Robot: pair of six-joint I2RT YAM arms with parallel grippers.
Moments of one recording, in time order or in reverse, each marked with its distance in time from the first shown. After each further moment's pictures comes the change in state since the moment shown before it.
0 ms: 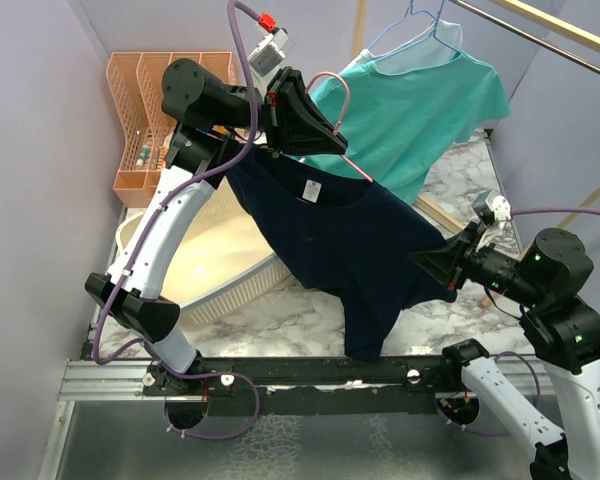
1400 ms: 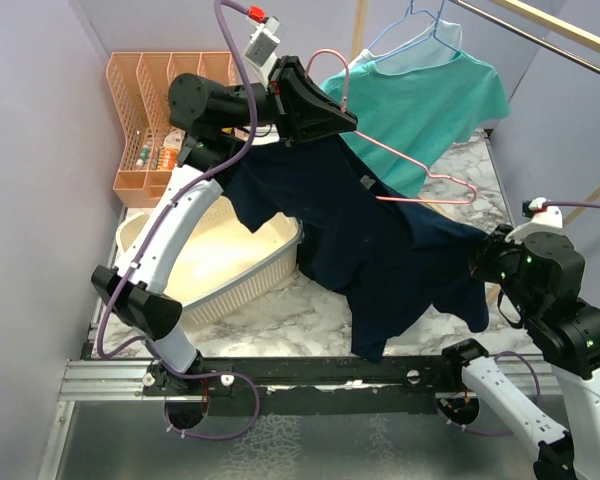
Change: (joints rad) left arm -0.004 -0.002 -0.077 0.193 -0.190 -0.081; right arm 0.031 0.006 0.057 -0.293 0.925 0.249
